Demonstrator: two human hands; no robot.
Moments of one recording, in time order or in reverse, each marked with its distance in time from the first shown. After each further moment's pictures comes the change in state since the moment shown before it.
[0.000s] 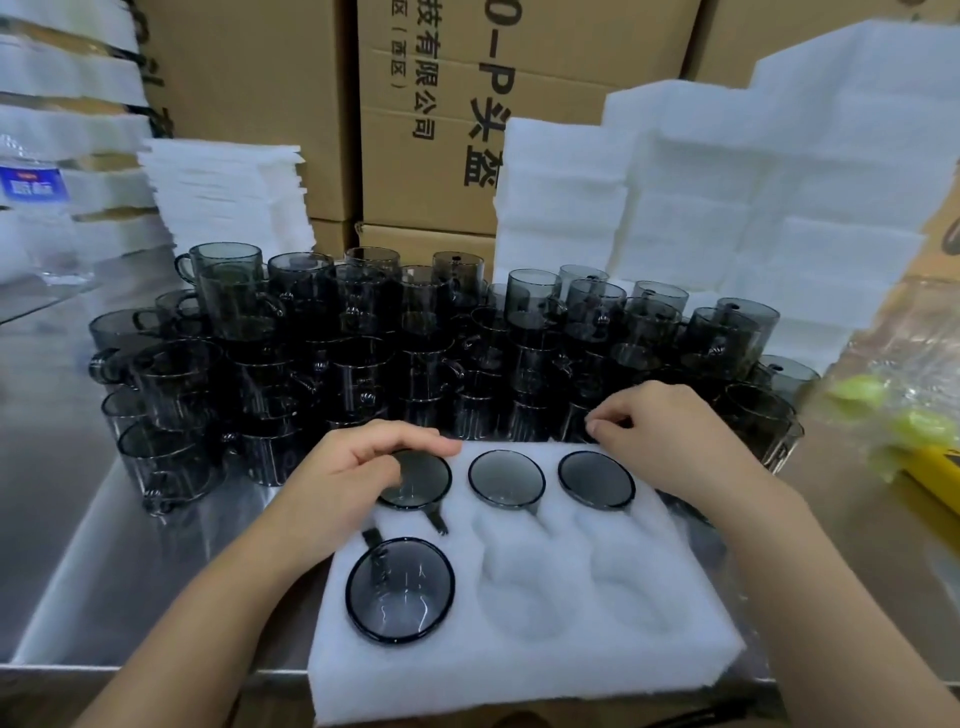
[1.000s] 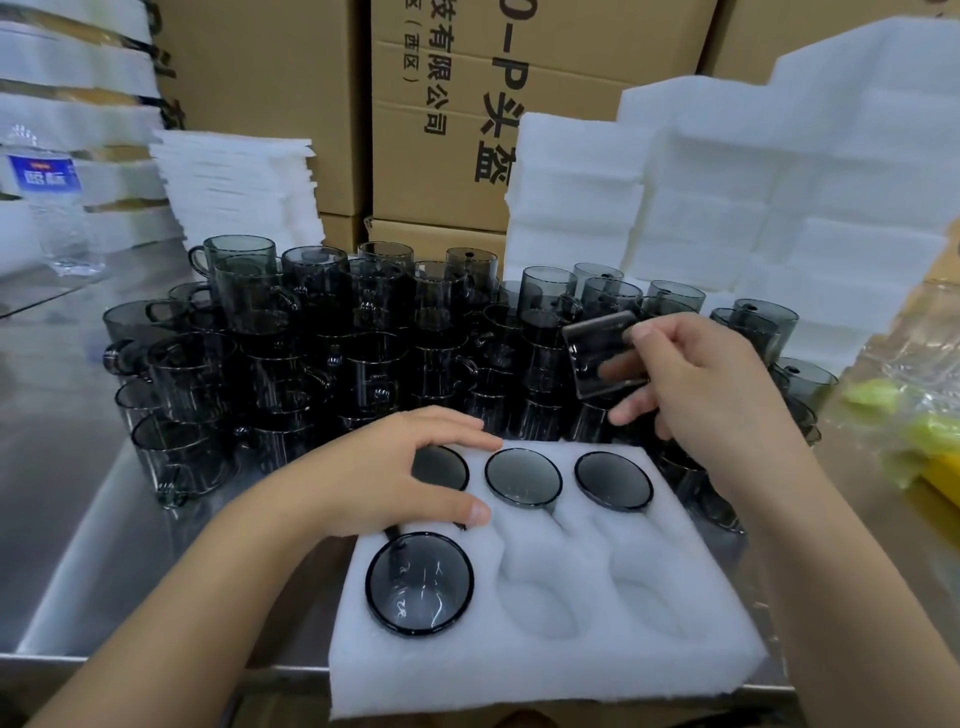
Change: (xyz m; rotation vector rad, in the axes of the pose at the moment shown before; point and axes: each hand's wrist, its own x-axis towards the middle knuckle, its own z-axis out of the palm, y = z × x) left_hand 0.023 0.017 -0.007 0.444 -0.393 -0.063; right_hand -0.006 -0.025 -0.017 0.712 0.324 -0.002
